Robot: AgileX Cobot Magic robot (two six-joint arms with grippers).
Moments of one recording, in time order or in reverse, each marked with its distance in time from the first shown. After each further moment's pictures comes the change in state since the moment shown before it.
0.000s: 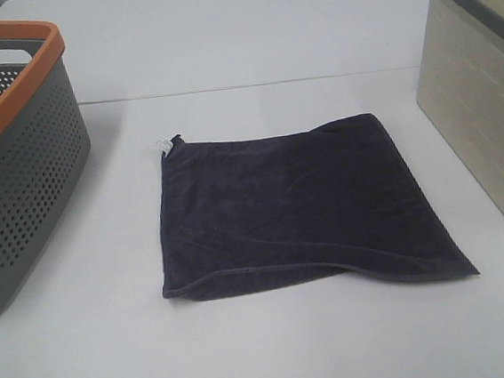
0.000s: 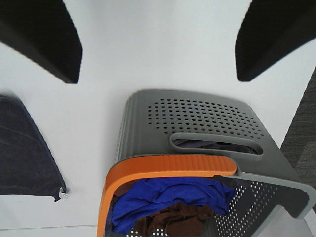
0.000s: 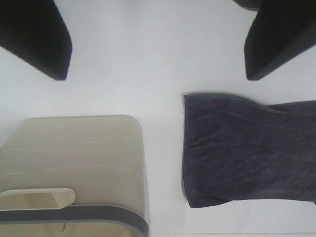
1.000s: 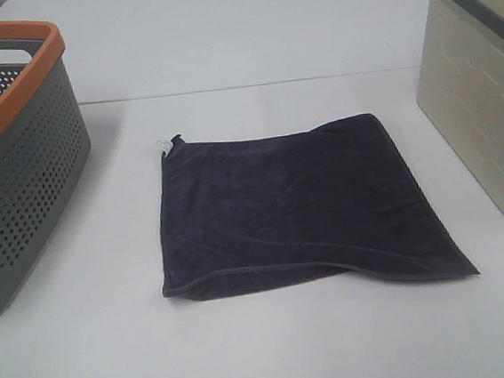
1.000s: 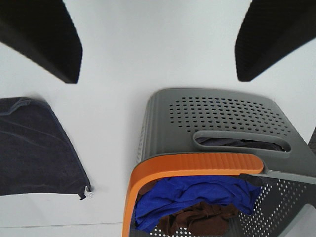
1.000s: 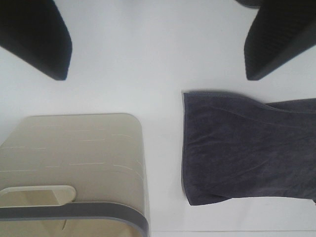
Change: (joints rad) left arm -0.058 0.000 0.000 -0.034 -0.001 -0.021; right arm 0.000 0.000 0.000 0.001 -0.007 -0.001
